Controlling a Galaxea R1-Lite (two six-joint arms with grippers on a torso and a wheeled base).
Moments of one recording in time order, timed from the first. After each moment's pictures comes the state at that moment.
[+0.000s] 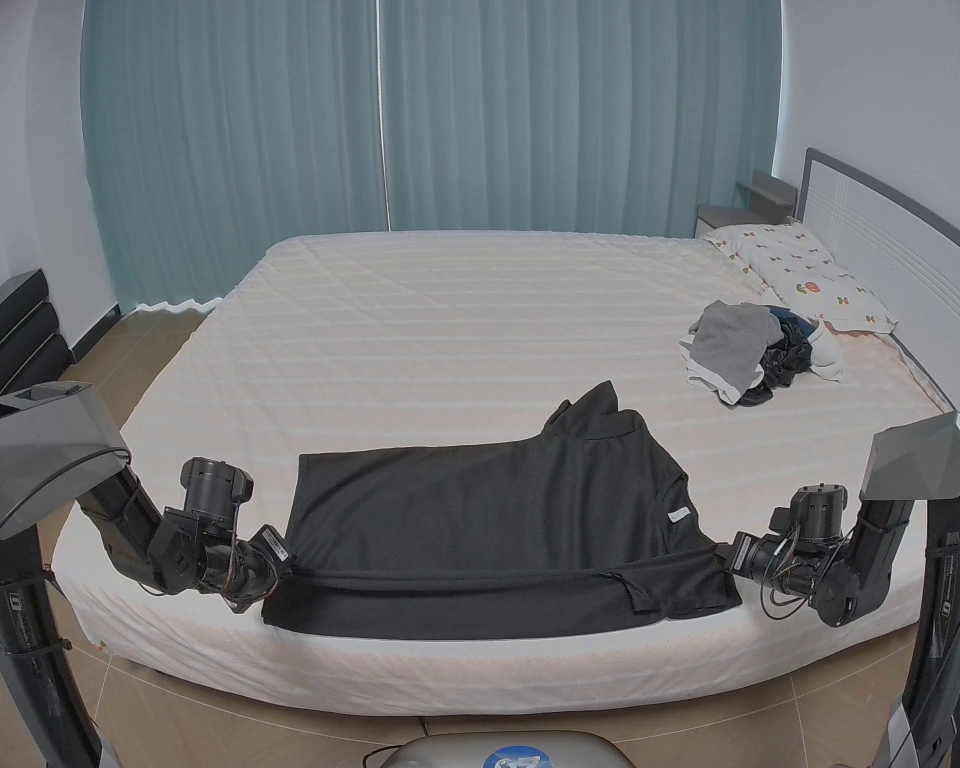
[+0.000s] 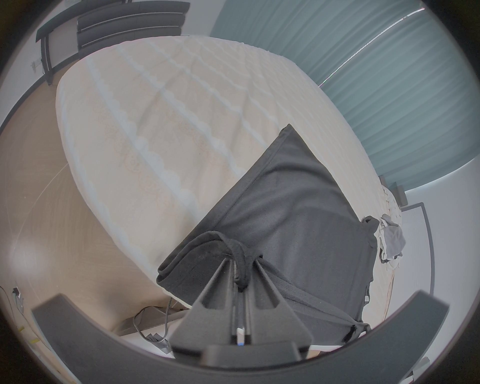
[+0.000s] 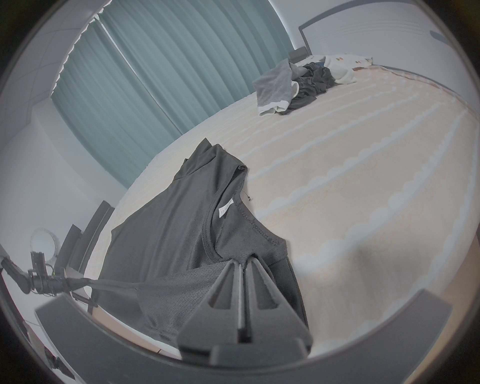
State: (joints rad) left arm -0.11 2.14 -0.71 -0.51 -0.05 -0.89; right arm 0.03 2.35 -0.50 -1.26 0.18 0.43
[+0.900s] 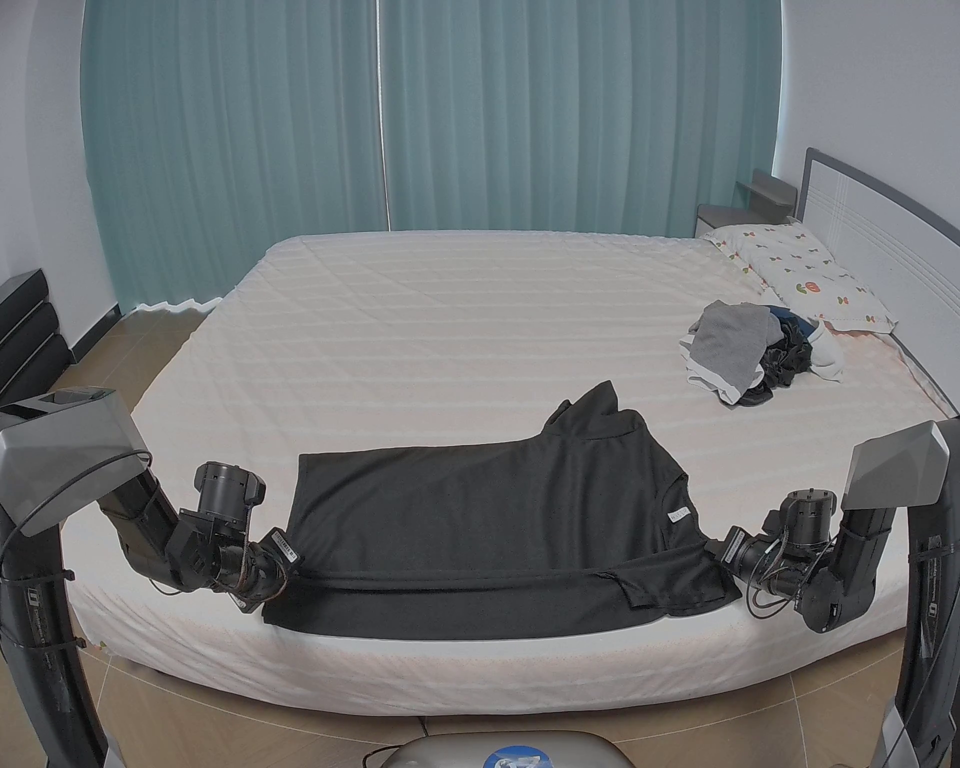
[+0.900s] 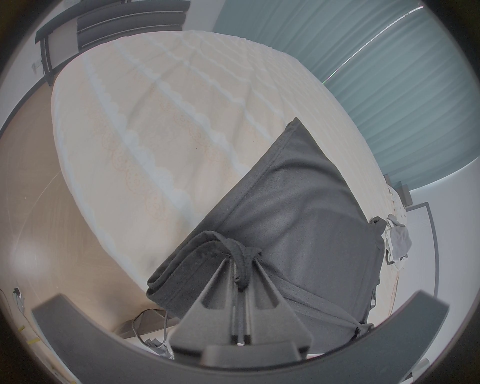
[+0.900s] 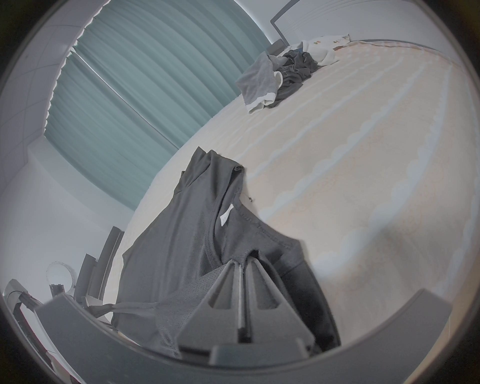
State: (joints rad) left arm -0.11 2.21 -0.77 -0.50 -0.04 -0.89; right arm 0.05 2.44 -0.55 -1.36 0.20 0.63
